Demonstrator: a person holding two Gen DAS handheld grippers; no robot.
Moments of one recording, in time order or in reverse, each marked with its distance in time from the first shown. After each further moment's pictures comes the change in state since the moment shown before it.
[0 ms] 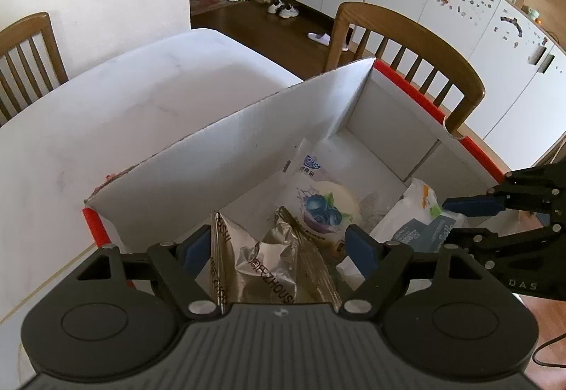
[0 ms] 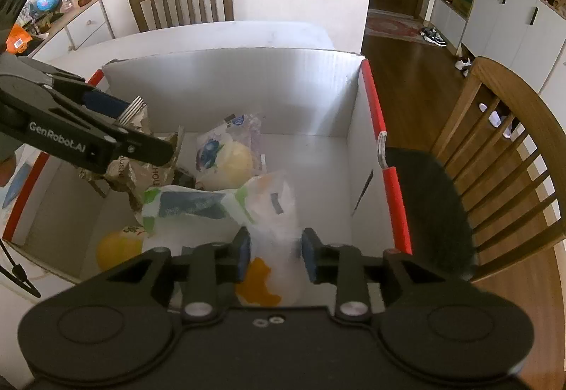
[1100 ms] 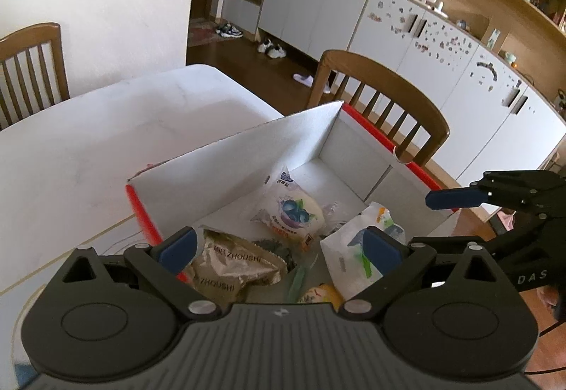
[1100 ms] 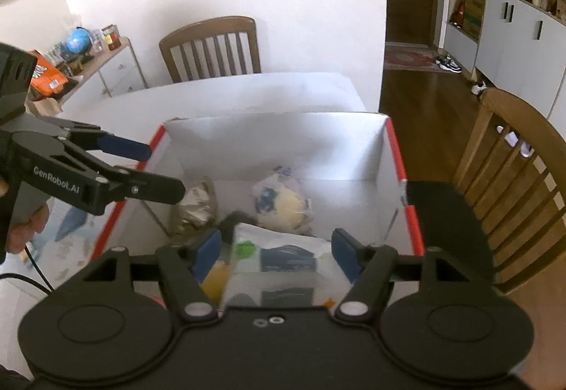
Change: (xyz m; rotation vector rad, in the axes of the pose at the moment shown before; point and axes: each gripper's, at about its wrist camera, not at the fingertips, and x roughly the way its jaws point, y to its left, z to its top) left arm -0.070 0.006 -0.030 -0.064 -0.153 -0.083; right arm -0.066 0.018 0.006 0.033 -0.145 0.116
